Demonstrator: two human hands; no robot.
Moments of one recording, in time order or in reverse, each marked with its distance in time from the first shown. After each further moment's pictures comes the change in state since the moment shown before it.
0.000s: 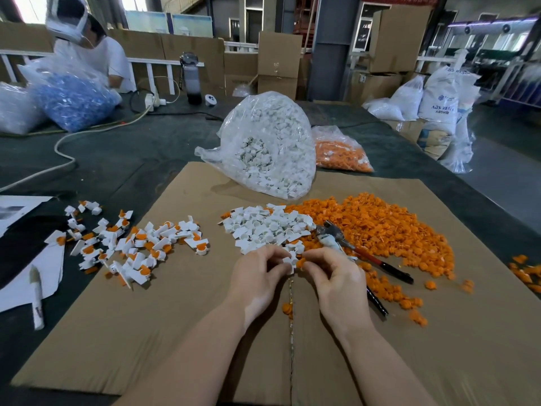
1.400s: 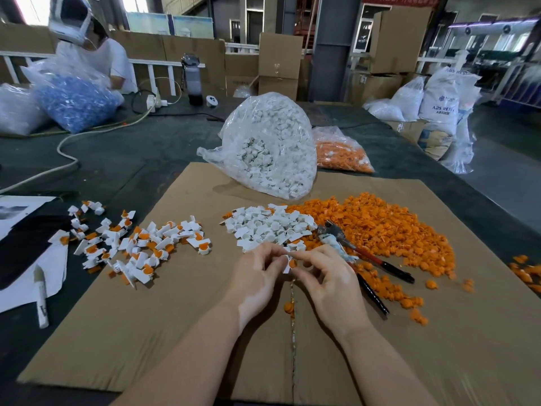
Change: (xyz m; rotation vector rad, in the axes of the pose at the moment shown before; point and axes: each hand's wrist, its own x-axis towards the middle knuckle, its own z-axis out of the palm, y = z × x) left_hand -0.006 0.002 -0.005 -0.196 -0.008 0.011; right_hand -0.001 0.003 0.002 -0.103 -0.108 -0.204
